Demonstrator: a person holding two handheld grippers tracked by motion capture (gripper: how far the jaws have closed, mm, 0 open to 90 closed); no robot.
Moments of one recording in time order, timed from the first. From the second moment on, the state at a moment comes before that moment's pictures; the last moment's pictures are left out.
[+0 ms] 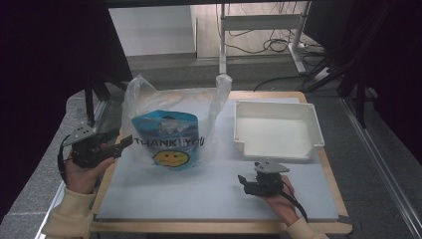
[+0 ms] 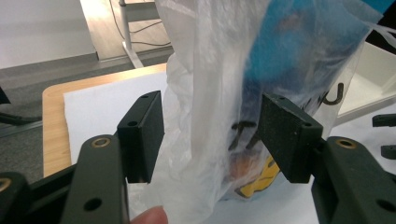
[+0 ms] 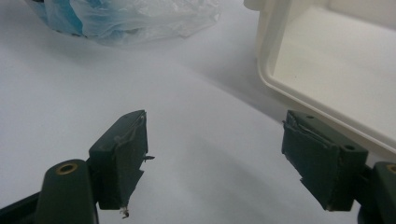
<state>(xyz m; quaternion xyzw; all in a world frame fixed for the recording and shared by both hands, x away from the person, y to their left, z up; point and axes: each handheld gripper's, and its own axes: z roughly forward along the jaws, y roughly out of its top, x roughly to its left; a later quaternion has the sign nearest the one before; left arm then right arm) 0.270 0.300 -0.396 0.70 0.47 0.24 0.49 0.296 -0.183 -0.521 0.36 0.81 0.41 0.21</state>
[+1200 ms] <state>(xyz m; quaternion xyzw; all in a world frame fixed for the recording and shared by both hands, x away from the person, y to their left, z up) 0.265 0.302 -0.405 0.70 0.44 0.22 0.52 0.295 -0.185 -0.519 0.36 0.81 0.42 0.22</state>
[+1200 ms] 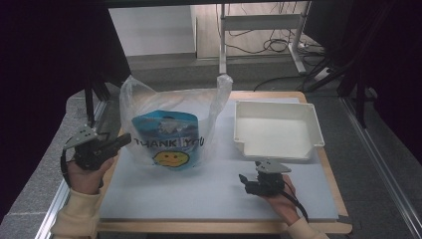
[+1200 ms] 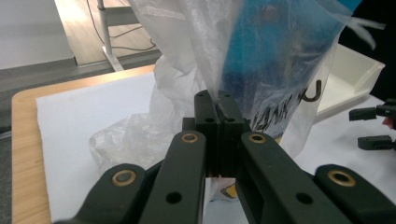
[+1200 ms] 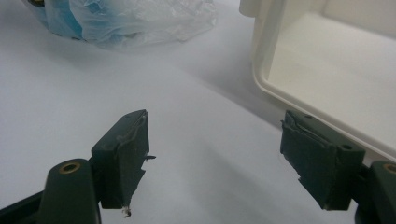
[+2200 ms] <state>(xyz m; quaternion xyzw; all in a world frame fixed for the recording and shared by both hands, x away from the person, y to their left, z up) 0.262 0.297 -0.409 0.70 0.44 0.21 0.52 0.306 -0.161 -0.446 0.34 0.78 0.49 0.21</state>
